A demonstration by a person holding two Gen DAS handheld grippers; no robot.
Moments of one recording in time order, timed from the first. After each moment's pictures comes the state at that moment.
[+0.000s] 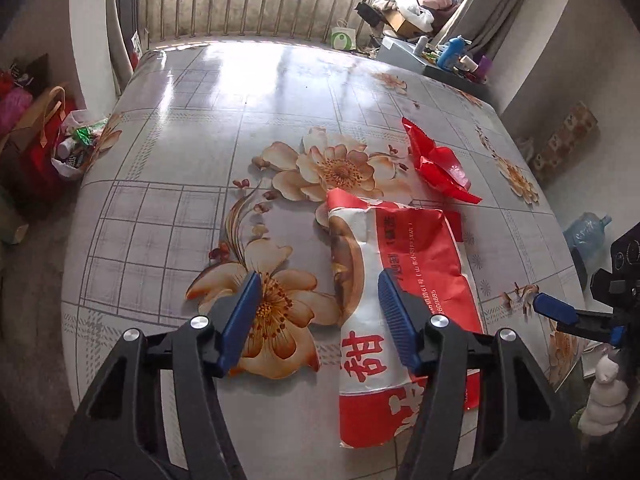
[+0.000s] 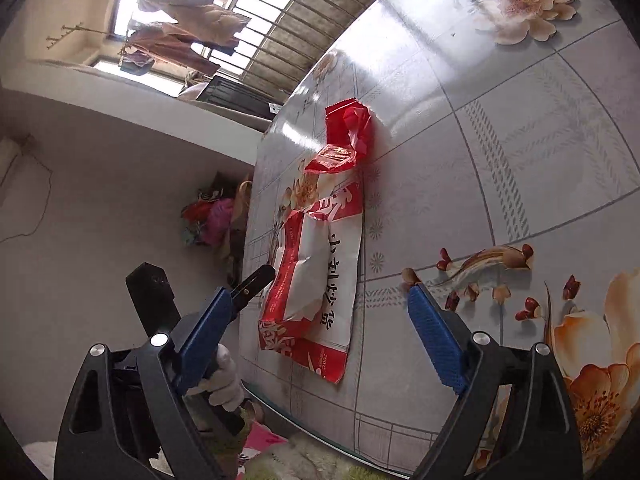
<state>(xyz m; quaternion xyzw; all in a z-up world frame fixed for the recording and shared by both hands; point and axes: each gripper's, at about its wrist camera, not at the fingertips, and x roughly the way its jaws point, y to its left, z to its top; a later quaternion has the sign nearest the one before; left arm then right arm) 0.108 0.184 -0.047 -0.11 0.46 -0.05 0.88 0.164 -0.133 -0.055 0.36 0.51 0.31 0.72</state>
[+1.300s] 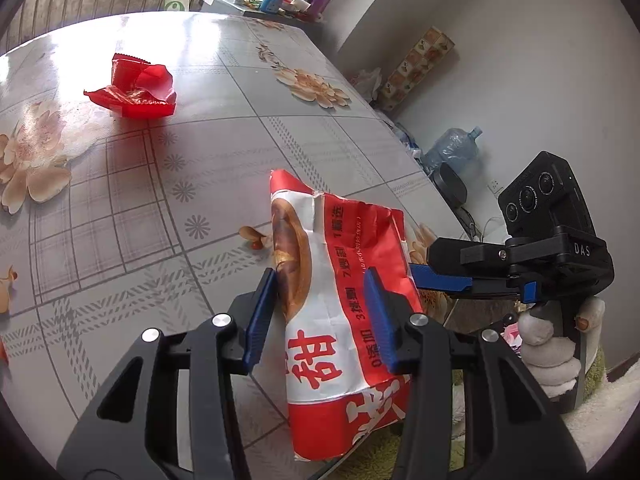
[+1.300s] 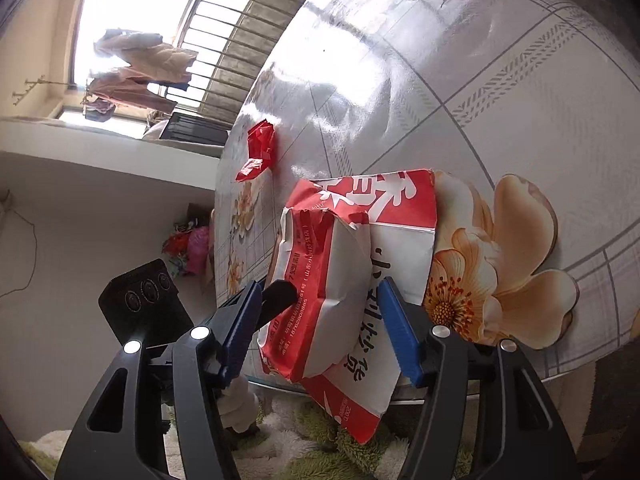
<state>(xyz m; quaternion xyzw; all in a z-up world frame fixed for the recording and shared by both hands) 0.092 0.035 -0.061 -0.10 0.47 -0.33 0.81 0.107 -0.231 -0.060 0.39 0.52 0.21 0.73</state>
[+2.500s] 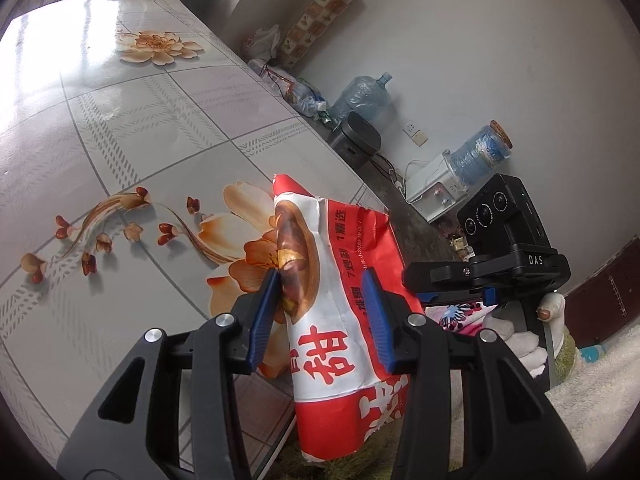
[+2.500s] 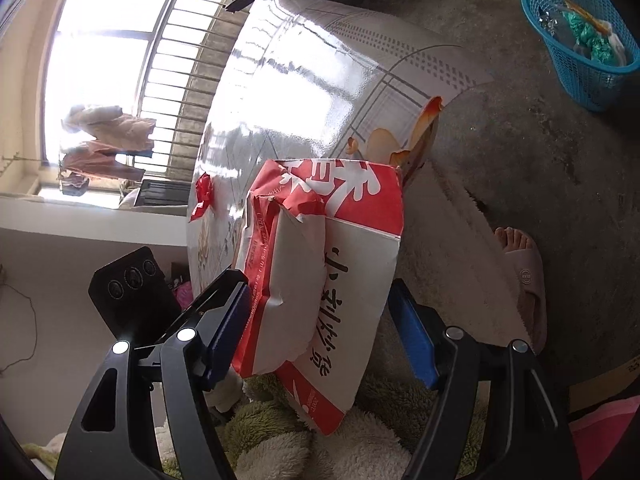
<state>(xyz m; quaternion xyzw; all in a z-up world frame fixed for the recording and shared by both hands) 0.085 -0.062 -0.076 -0.06 0.48 -0.50 0.72 0.011 -0.311 -0.092 0.49 0.49 0.11 0.71</state>
